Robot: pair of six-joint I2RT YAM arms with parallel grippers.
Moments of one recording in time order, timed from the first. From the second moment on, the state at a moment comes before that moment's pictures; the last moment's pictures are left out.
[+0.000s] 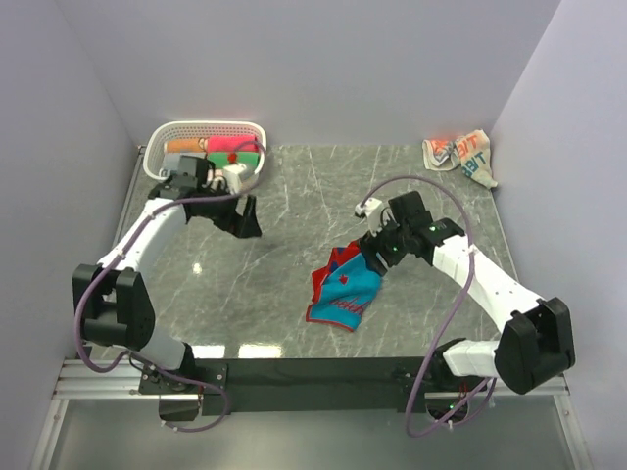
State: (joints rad) left arm -0.13 1.51 1.25 -0.67 0.61 0.22; right arm 0.41 1.28 0.94 -0.66 -0.25 -0.38
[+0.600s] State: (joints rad) left arm -0.59 1.38 0.83 -0.47 0.69 0.33; right arm 0.41 1.72 1.28 -0.55 -0.34 -0.13
